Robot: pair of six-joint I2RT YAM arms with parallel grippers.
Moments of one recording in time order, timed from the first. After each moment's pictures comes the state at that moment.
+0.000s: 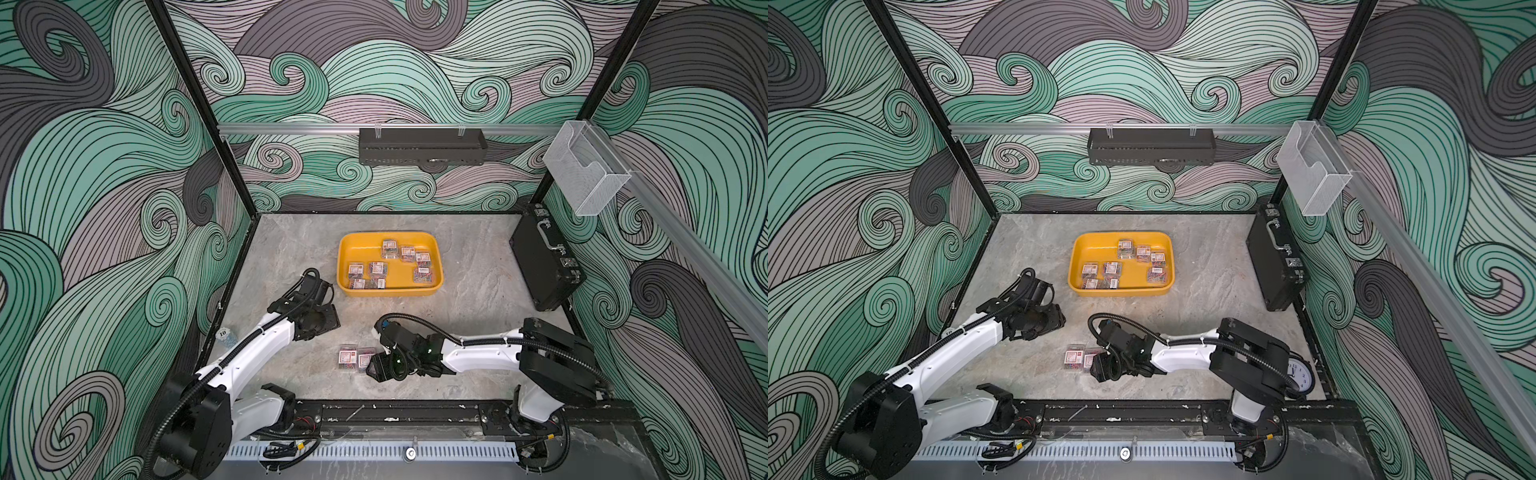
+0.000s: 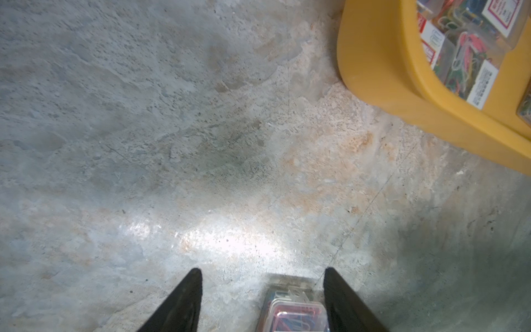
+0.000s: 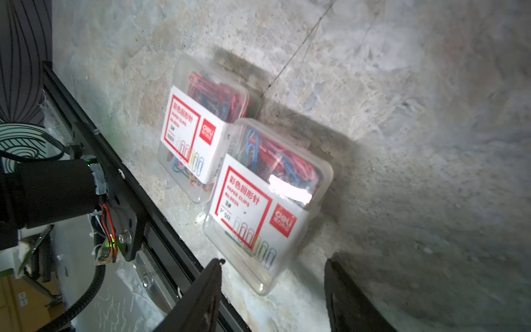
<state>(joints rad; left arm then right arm) -0.35 1.15 0.69 -0.71 0.01 -0.69 1.20 1.67 0.79 -0.05 -0.18 0.81</state>
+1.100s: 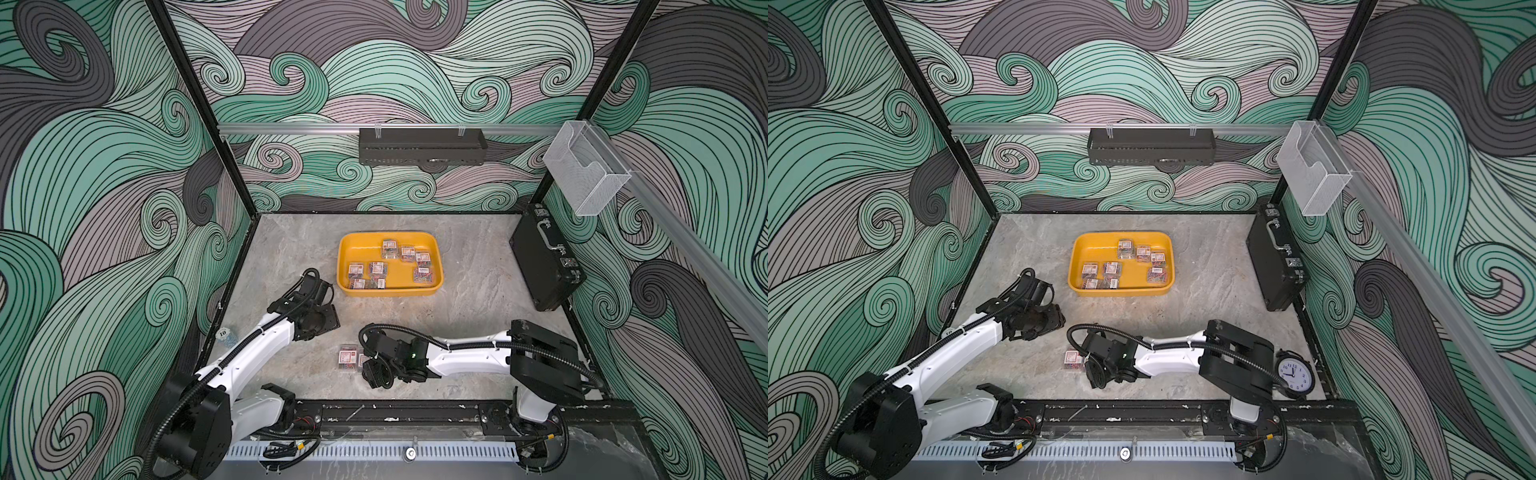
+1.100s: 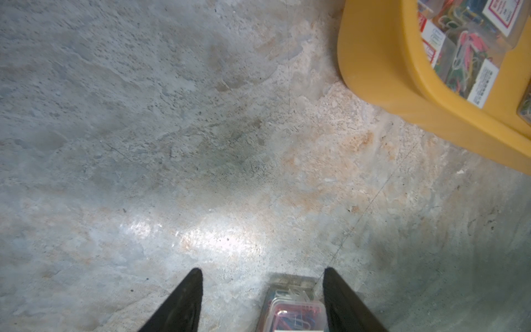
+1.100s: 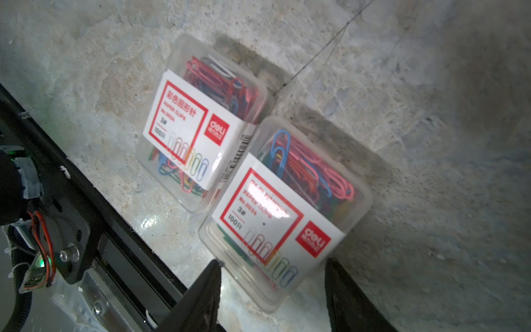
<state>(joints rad) -0.35 1.15 0.69 -0.71 0.01 -0.69 1.28 1.75 0.94 -0.24 -0.02 0.76</state>
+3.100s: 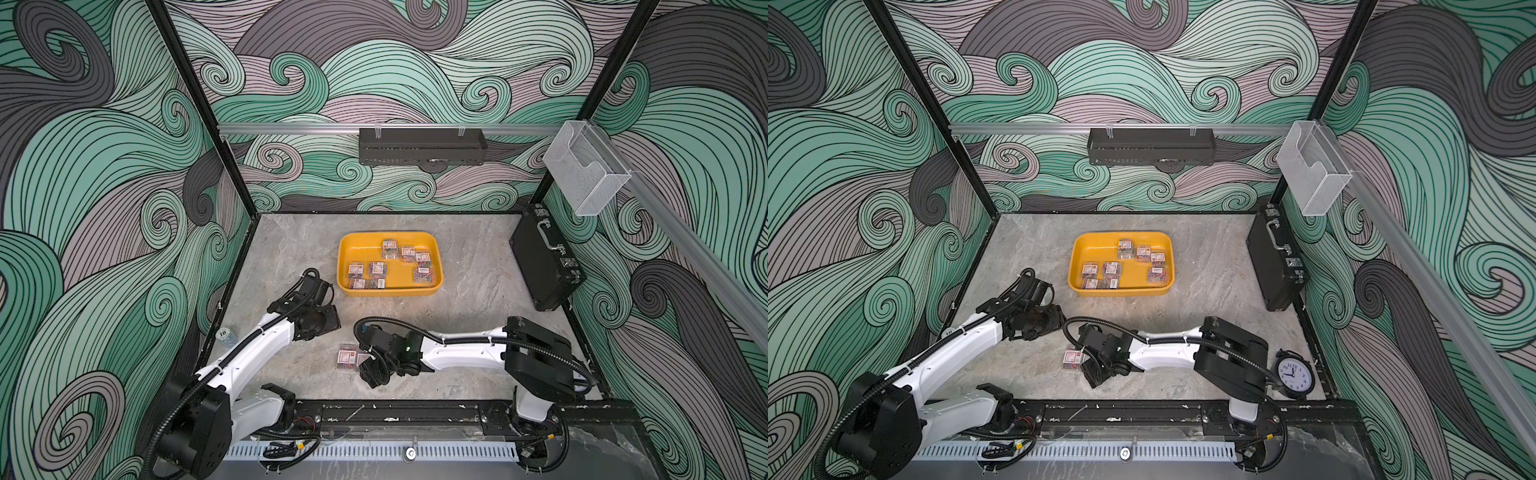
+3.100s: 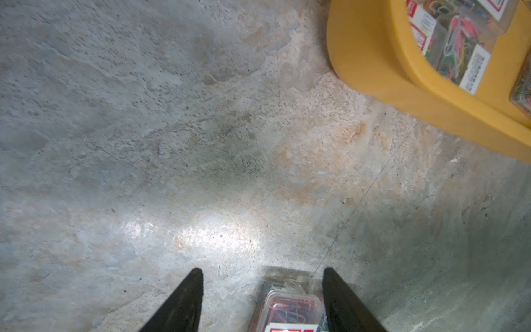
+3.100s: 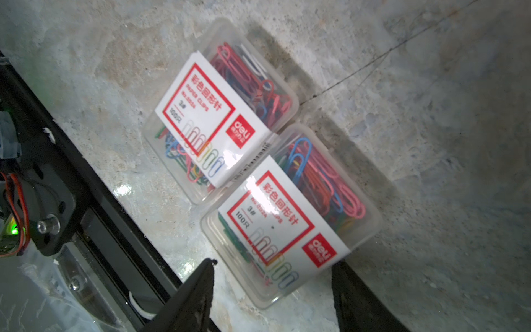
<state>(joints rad) -0.35 1.15 0.69 -0.71 0.05 -0.66 1.26 1.79 1.02 -0.34 -0.07 0.55</state>
